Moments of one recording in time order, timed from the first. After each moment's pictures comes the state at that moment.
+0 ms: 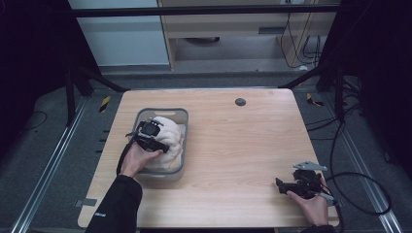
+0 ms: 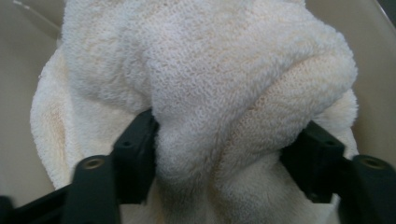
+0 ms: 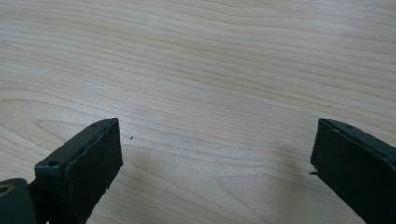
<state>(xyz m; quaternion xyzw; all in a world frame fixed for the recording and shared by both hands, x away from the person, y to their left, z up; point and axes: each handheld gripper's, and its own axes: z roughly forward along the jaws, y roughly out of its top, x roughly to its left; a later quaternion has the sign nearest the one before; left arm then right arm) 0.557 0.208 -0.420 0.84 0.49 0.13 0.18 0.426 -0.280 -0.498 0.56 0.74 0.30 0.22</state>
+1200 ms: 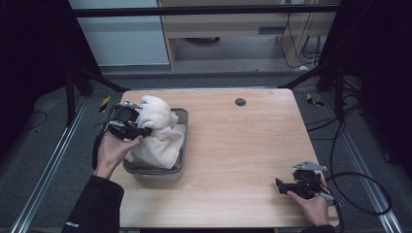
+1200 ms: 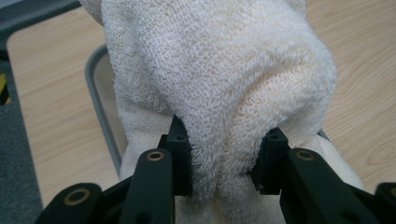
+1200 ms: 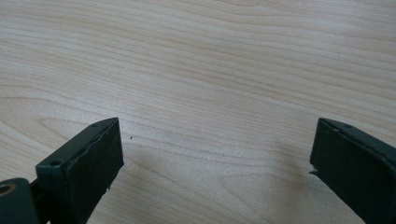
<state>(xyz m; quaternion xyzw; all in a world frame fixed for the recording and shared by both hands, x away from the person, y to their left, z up) 0.515 0.235 -0.308 0.82 0.47 0.18 0.28 0.426 -0.280 -0.498 0.56 0.74 0.30 0.22</state>
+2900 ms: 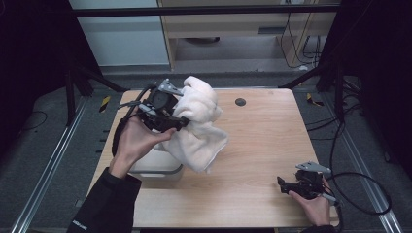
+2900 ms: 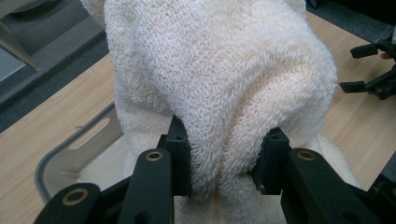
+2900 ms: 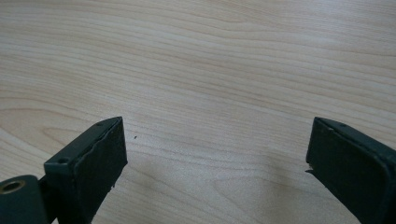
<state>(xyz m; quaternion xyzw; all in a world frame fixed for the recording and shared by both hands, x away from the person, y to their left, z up) 0.474 0.127 -0.217 0.88 0.32 0.18 0.32 0.421 -0.283 -0.493 0.56 0.73 0.32 0.24</state>
